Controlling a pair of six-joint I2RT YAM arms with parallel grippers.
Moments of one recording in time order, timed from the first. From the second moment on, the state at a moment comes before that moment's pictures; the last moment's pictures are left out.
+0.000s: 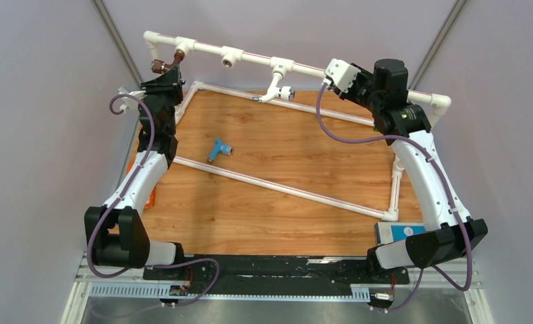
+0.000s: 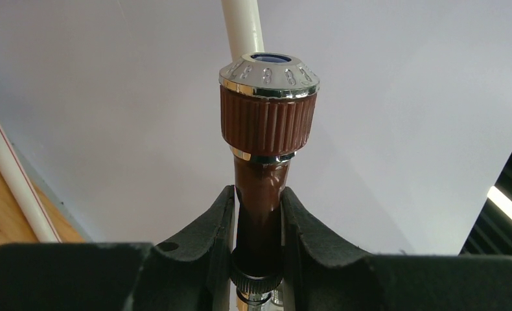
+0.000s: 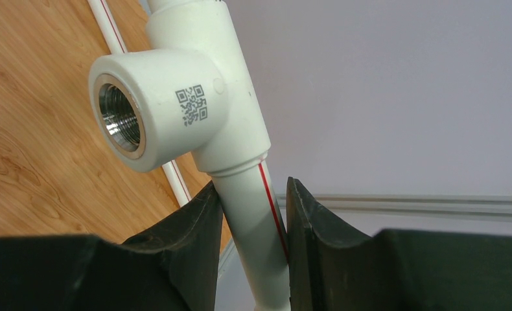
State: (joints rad) left arm -0.08 1.36 1.02 0.52 -0.29 -1.45; right arm 0.27 1.41 1.64 -0.55 -0.05 -0.96
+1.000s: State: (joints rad) left arm 0.05 1.36 1.10 0.38 0.04 -1.53; right arm 0.27 1.41 1.64 -0.55 -0.05 -0.96
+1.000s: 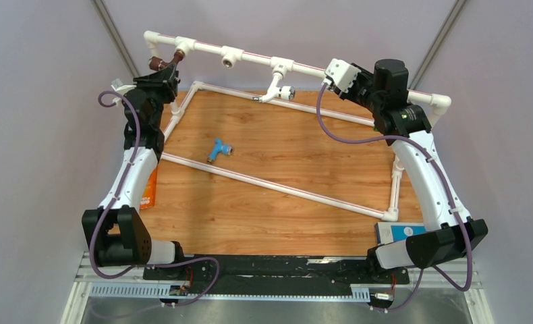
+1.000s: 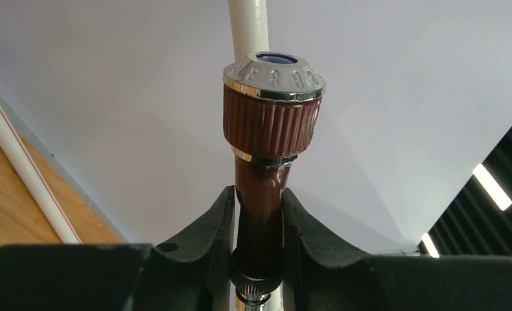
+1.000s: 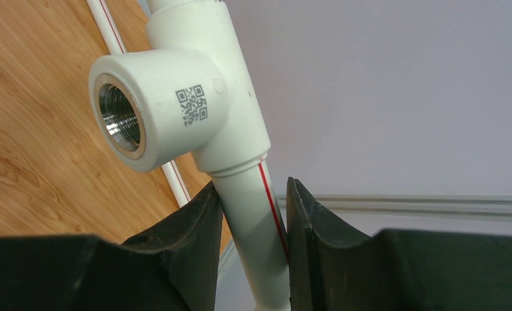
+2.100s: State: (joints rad) left arm 0.06 1.40 1.13 0.39 0.09 -1.54; right arm 0.27 1.41 1.63 -0.53 -0.05 -0.96
